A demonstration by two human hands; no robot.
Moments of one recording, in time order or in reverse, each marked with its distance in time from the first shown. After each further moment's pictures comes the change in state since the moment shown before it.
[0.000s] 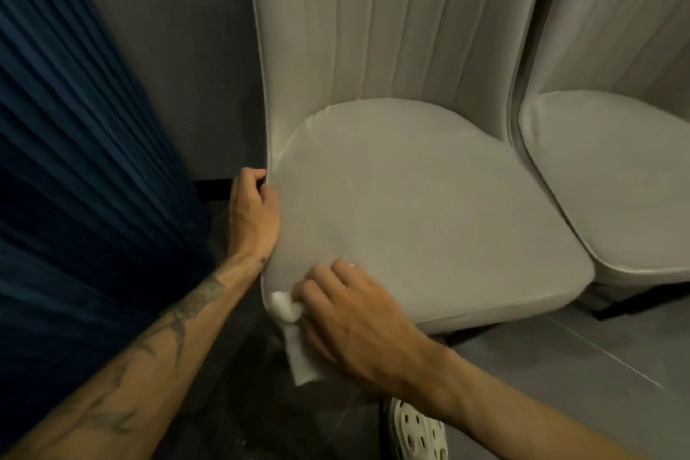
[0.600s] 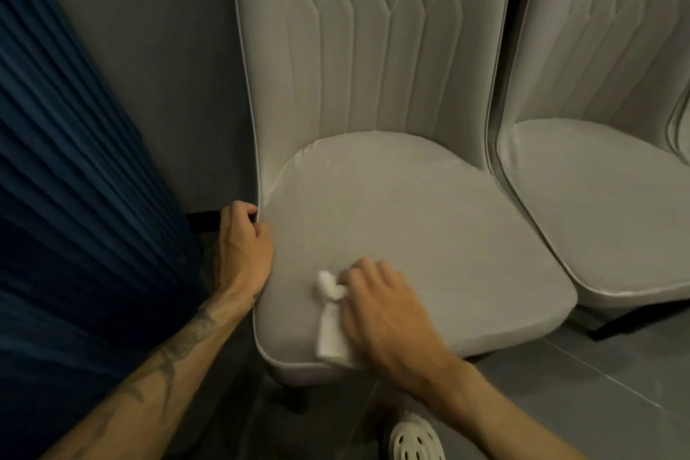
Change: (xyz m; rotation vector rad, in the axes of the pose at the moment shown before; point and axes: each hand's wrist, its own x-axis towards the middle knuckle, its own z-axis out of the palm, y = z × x) left_hand -0.001 0.012 -0.005 0.134 -0.028 0.017; right_hand -0.009 0.046 -0.005 -0.068 0.138 0.251
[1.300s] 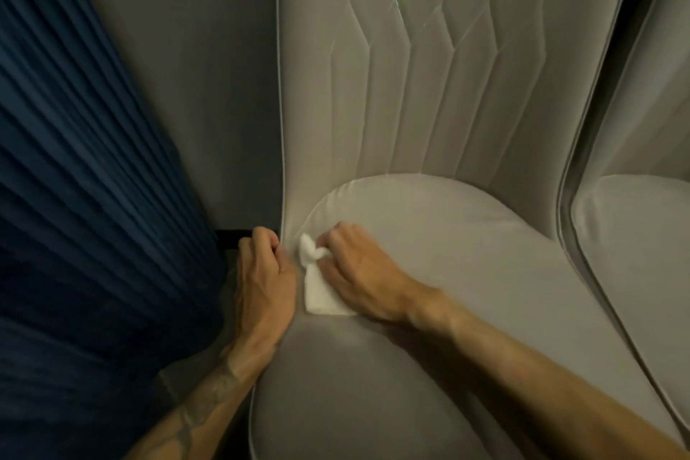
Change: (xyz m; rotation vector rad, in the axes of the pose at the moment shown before) left_hand 0.029 0.012 0.025 -0.007 0.139 -0.058; right_hand 0.170 0.064 0.044 0.336 -0.080 -0.282
